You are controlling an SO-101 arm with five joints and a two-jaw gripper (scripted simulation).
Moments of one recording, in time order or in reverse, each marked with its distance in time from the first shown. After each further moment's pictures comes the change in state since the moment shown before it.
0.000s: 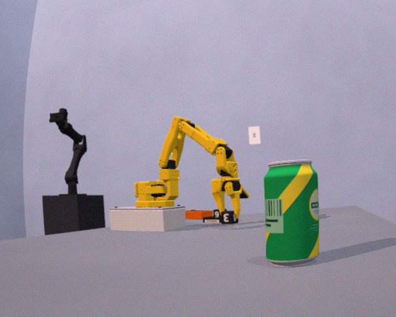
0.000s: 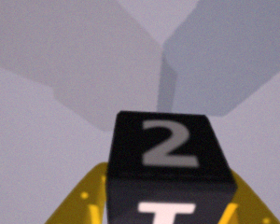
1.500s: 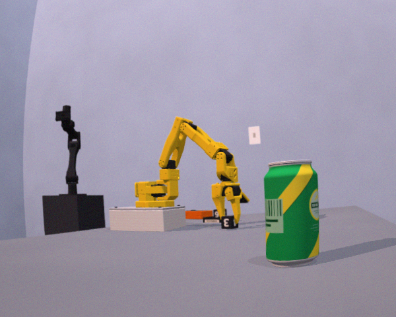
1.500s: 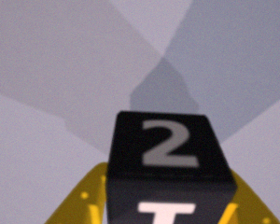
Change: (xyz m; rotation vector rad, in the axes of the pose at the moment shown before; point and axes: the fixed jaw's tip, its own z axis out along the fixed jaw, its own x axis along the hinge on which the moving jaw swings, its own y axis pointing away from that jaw) arm 0.000 0.000 0.012 -0.001 0.000 0.000
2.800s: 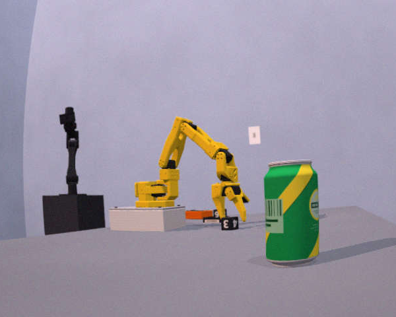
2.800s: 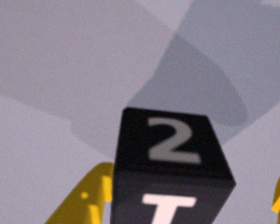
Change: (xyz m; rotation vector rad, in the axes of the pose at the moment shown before) arm 0.000 0.000 0.000 0.000 0.000 0.000
